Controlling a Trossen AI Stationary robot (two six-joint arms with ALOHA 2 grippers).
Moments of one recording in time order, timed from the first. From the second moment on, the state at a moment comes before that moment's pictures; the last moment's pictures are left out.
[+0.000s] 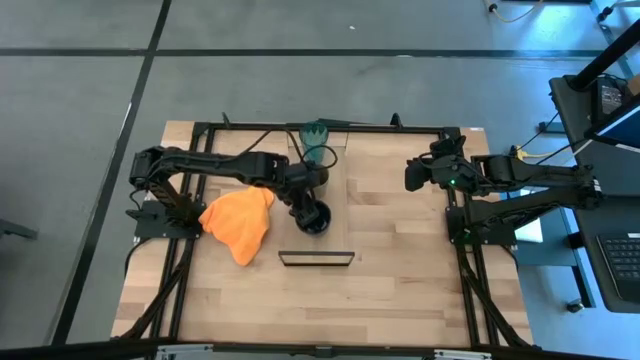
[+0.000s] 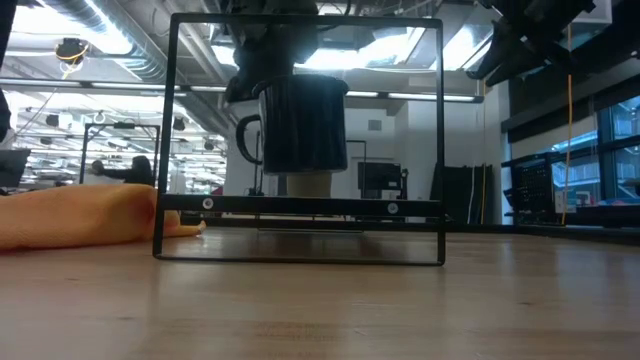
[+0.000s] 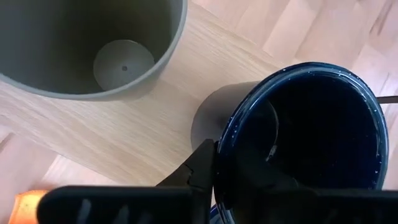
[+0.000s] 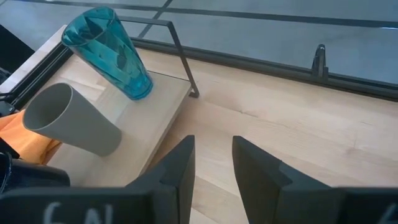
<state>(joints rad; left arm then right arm) 0.07 1.65 1.38 -0.83 0.02 -0.54 -0.02 0.85 0.93 -0.88 0.64 0.93</state>
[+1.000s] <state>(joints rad) 0.09 1.64 1.33 -0.75 0.04 -0.53 -0.02 0.85 0.93 -0.89 0.64 0.93</state>
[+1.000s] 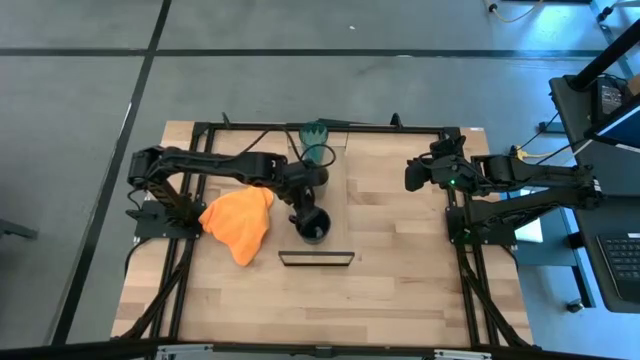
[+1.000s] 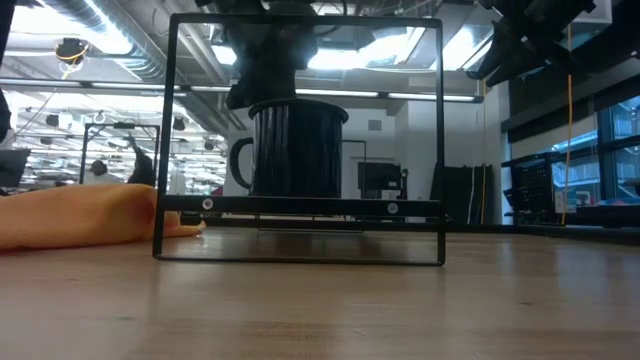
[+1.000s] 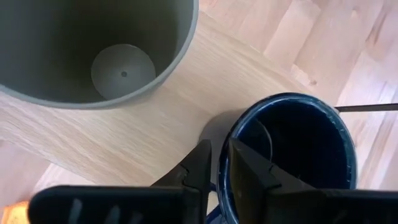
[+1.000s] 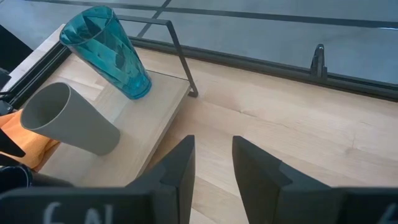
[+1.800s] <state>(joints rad) 0.09 1.31 1.38 -1.09 -0.23 -0.47 -0.02 0.85 0.93 -0.87 0.59 0.94</state>
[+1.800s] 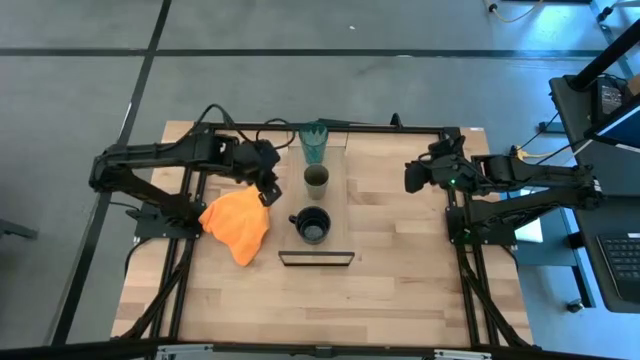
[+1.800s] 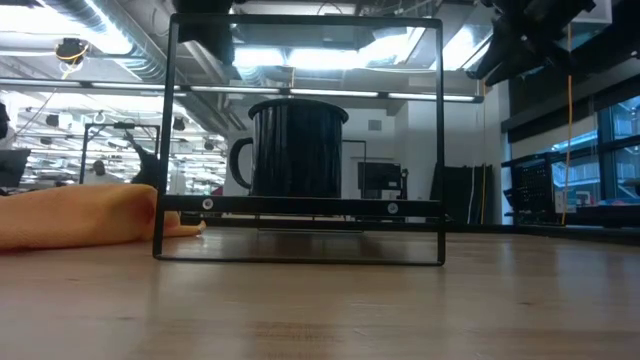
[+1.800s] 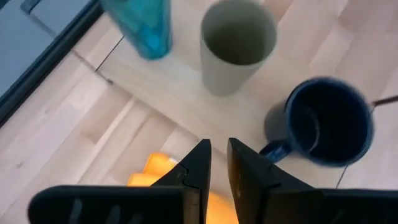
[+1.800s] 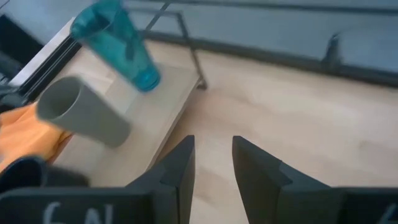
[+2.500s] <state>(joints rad) 0.09 1.17 0.98 -0.94 -0.15 -0.59 -0.02 0.89 0.93 -0.77 0.44 0.99</state>
